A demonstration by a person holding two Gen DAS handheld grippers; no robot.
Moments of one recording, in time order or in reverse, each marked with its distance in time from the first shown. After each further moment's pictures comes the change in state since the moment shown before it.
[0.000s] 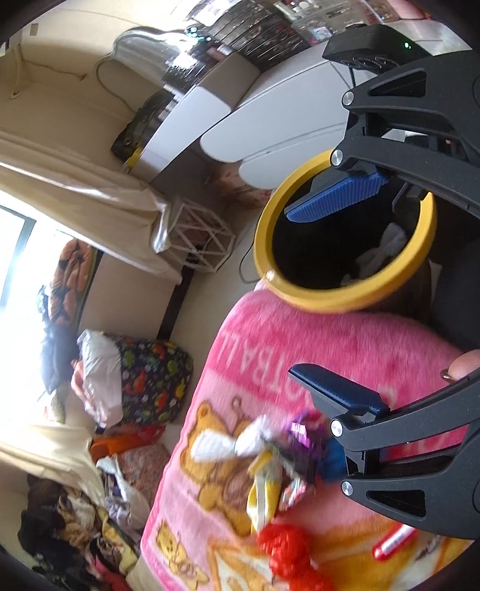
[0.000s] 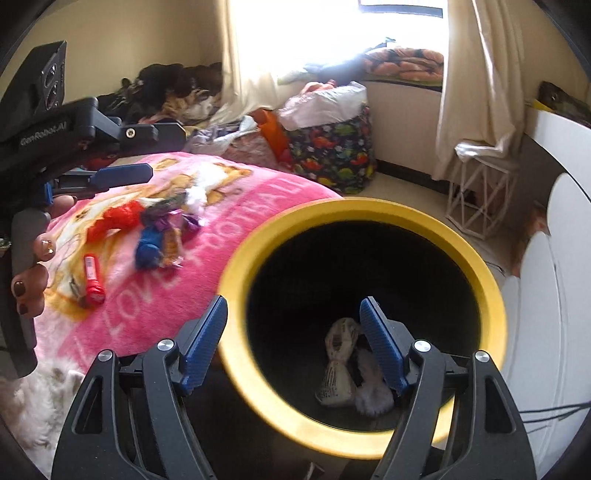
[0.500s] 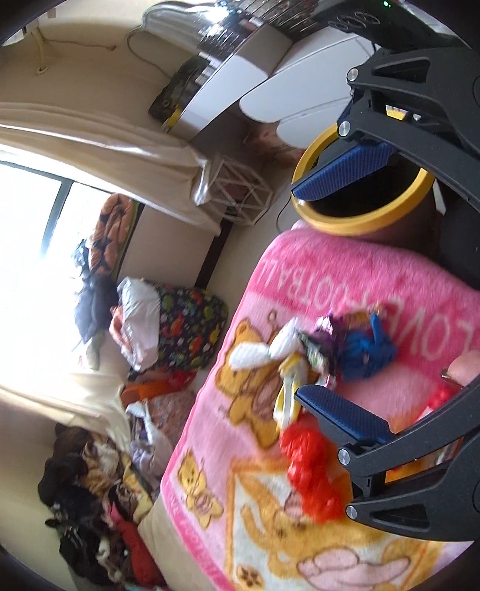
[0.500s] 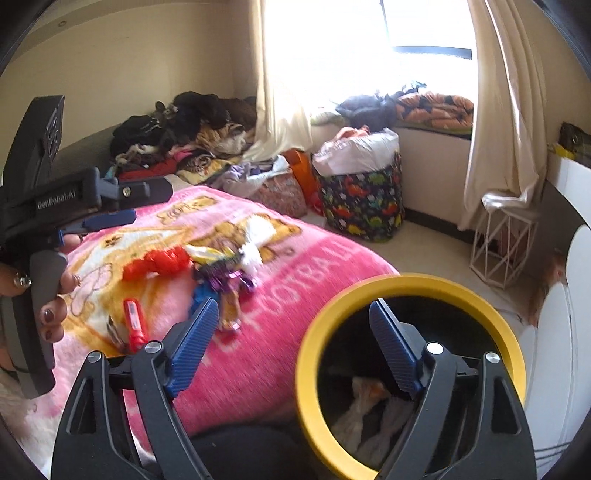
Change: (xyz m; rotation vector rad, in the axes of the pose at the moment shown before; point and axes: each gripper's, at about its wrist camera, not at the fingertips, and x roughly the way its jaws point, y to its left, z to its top) left arm -0.071 0.052 0.008 -0.046 -0.148 0.179; right arm -0.015 0.053 0.049 -0.076 -0.158 0.077
